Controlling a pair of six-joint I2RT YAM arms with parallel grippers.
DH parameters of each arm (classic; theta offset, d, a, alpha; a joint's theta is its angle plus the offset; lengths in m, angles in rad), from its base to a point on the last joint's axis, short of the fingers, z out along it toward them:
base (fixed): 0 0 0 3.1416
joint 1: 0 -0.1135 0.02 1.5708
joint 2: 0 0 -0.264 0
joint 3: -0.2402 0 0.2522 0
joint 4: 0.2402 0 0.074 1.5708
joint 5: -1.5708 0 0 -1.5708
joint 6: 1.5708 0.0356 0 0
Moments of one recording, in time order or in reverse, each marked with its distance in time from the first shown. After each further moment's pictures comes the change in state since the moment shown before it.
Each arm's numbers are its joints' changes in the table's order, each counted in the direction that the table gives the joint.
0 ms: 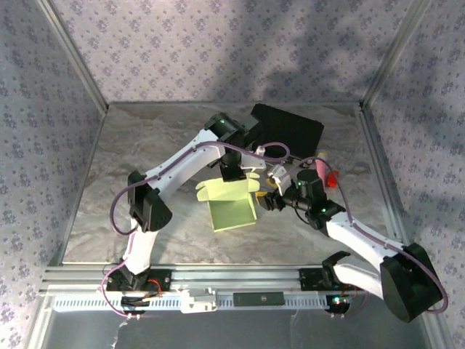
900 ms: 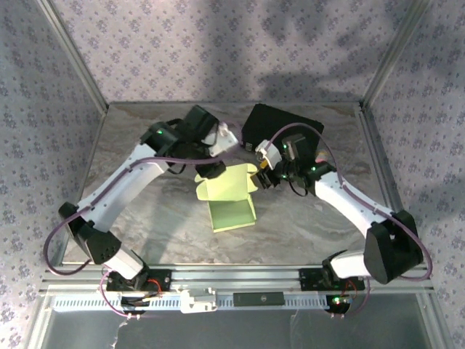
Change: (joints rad) left arm -0.173 -0.495 0.414 -0.350 -0.078 -0.282; right arm 0.044 0.303 -0.537 0.540 0.013 -0.093
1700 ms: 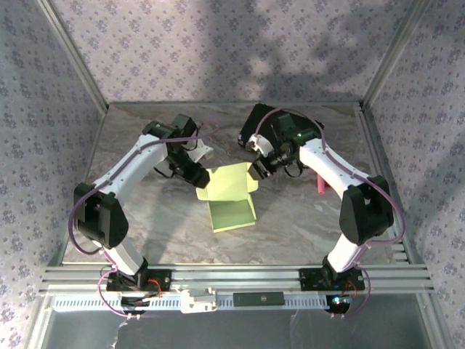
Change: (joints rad) left arm -0.215 0.113 0.225 0.087 -0.297 -0.110; right arm 0.012 0.314 -0.394 0.465 0.103 -0.069
